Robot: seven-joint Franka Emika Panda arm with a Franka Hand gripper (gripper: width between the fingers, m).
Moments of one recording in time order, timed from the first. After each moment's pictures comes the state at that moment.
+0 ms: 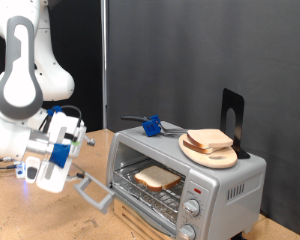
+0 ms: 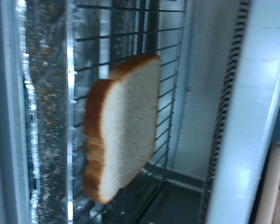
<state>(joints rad) -0.50 -0.06 0.01 -2.69 1.26 1.83 -0.47</state>
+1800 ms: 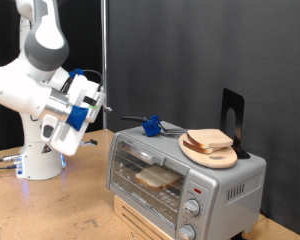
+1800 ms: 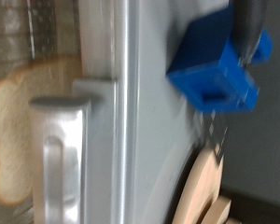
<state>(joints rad) -0.50 -0.33 0.10 -2.70 1.18 1.80 -0.20</state>
